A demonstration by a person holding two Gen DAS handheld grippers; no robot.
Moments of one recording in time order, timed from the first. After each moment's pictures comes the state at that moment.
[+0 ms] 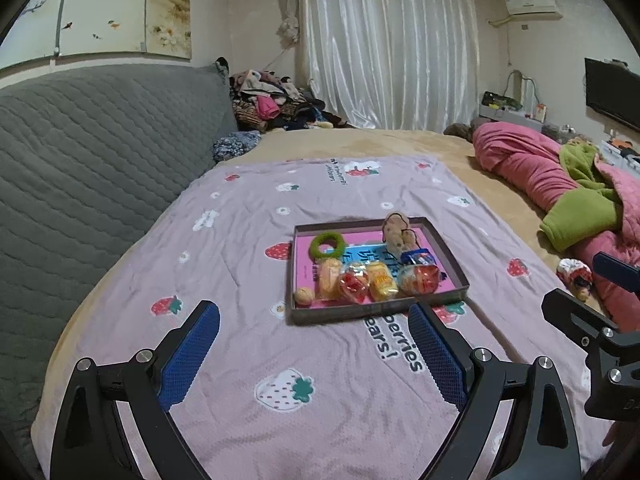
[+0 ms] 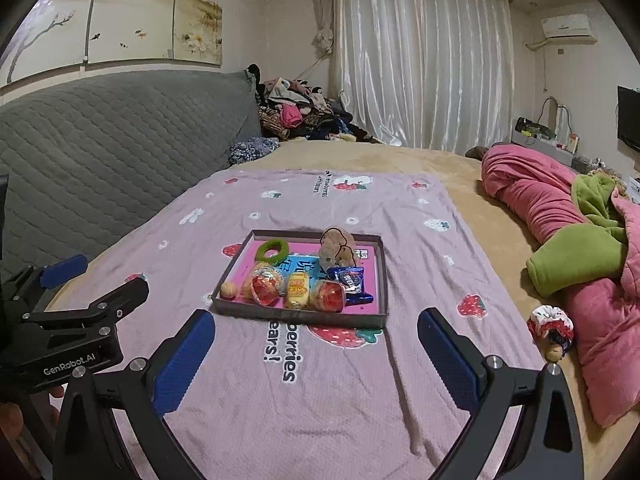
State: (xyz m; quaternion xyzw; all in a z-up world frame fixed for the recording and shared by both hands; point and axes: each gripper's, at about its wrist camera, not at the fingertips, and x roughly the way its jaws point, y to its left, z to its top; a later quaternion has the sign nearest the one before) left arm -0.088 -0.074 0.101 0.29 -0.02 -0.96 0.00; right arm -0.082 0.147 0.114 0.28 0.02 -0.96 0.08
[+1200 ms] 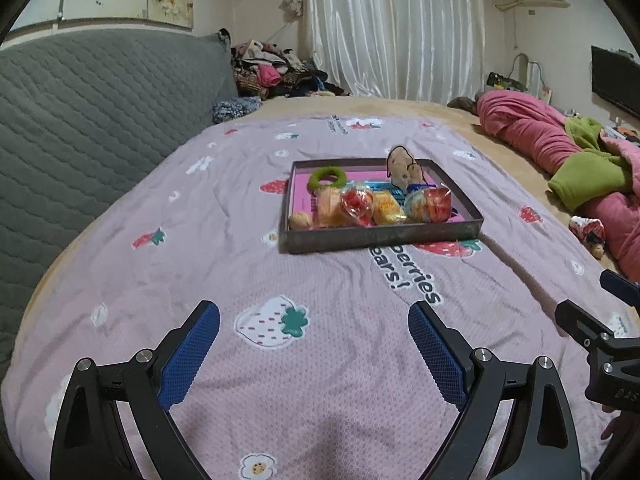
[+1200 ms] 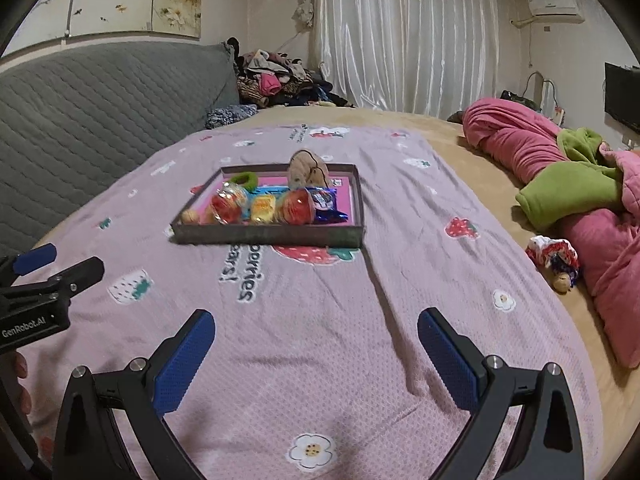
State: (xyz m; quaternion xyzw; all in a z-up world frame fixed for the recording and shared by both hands) left arm -0.075 -0.075 -0.001 0.33 -0.01 -0.94 0.01; right arm -0.064 0.175 0.001 0.32 0.02 -0.94 0.05
